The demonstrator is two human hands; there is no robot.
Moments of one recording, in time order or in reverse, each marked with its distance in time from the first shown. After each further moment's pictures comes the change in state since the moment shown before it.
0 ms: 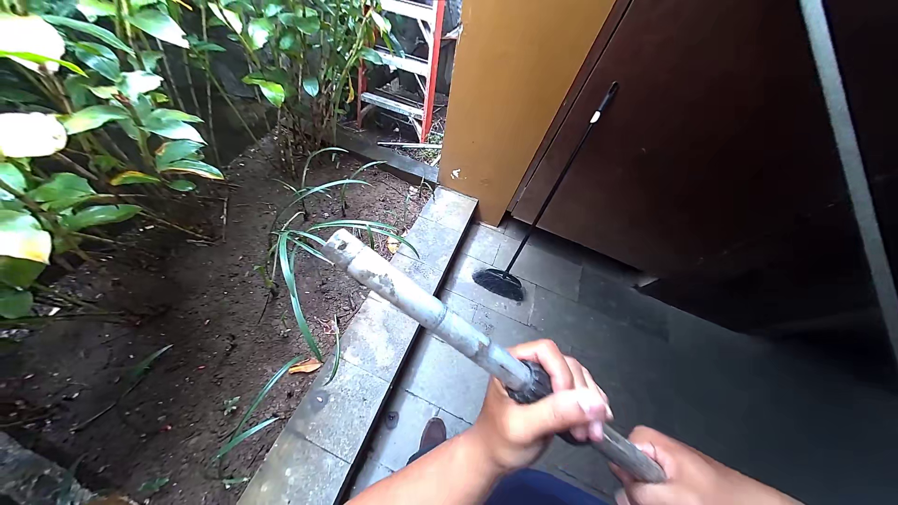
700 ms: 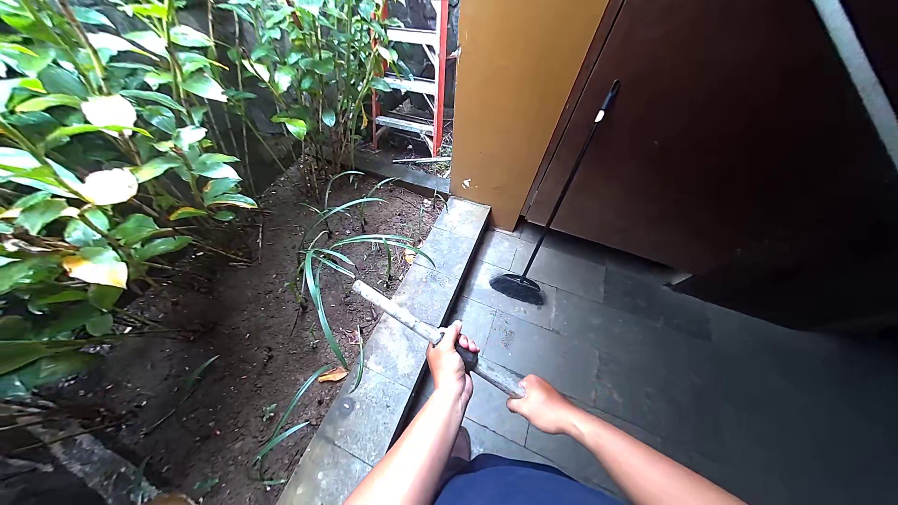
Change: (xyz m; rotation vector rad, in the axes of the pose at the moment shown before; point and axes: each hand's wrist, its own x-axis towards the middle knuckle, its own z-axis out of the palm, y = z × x) left_hand -0.014 -0.013 -0.117 0.296 1.273 -0.027; right_hand 0.170 0.063 0.027 -0.359 0.196 0.325
